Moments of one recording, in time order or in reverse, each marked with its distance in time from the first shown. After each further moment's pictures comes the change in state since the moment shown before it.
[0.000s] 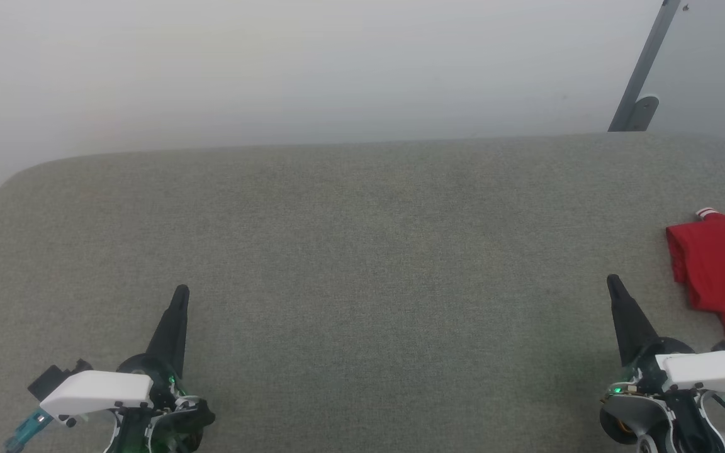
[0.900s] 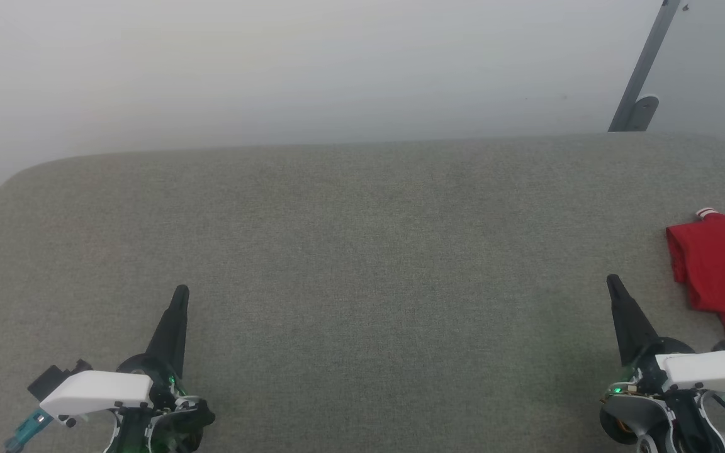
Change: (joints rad) left arm 0.000 -0.002 0.002 0.000 0.002 0.000 0.001; right arm 0.000 0.000 0.000 0.000 0.000 0.000 0.000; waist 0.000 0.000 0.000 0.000
